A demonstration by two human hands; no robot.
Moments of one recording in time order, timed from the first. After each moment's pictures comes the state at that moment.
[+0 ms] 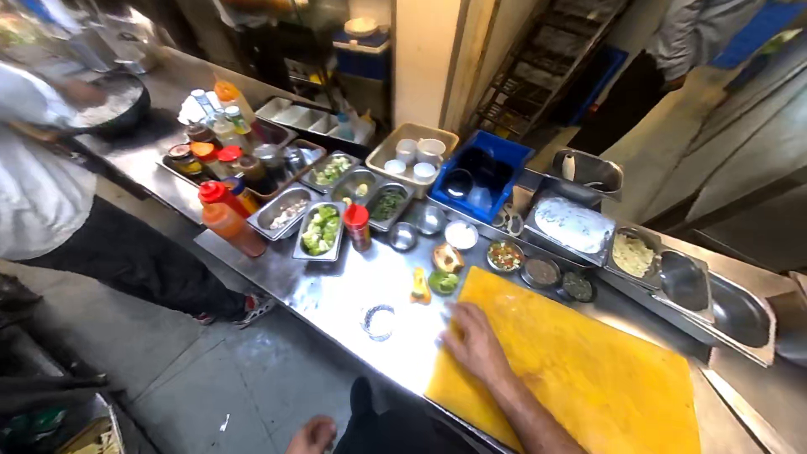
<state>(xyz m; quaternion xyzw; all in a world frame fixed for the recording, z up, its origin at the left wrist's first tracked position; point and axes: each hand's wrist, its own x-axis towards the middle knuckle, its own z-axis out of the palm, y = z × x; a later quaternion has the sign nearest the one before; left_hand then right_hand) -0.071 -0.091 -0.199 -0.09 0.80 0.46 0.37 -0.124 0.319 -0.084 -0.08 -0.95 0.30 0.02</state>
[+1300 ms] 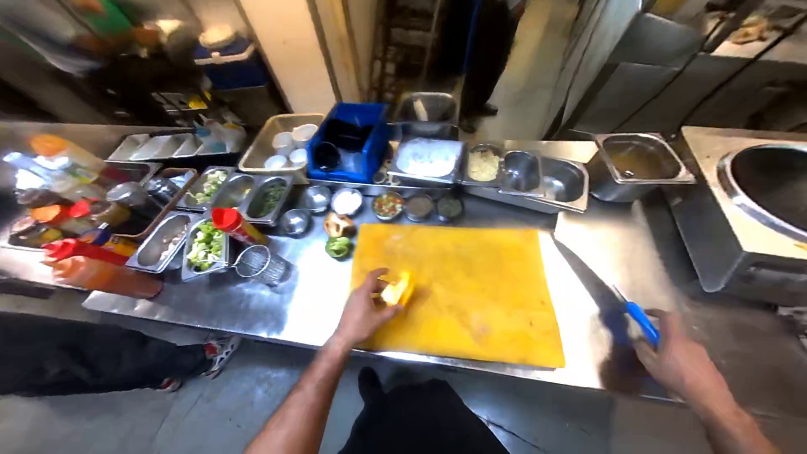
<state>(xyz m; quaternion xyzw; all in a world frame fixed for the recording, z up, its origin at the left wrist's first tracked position) -0.107 0.229 -0.051 0.33 0.81 0.39 0.27 0.307 0.594 -0.087 -0.53 -0.82 0.20 0.03</state>
